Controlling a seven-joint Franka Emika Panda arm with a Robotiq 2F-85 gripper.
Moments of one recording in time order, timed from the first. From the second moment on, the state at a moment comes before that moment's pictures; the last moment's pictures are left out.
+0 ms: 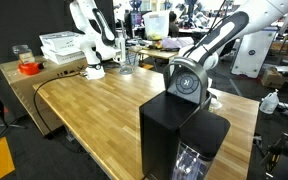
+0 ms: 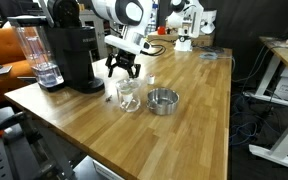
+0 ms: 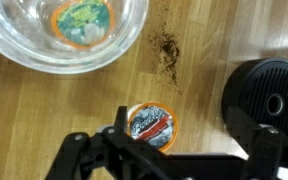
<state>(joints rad) -0.06 0.67 0.14 -1.84 0.07 2.15 -0.47</state>
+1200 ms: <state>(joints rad) -0.06 0.76 0.13 -1.79 0.07 2.15 -0.47</state>
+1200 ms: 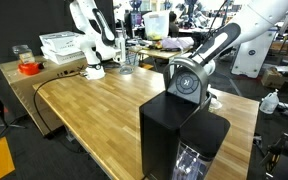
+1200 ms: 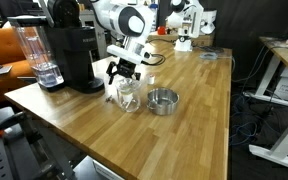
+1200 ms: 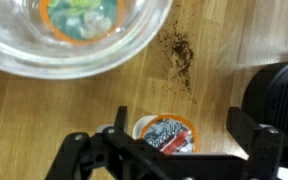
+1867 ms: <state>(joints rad) -0.06 0.76 0.14 -1.77 0.07 2.15 -0.47</state>
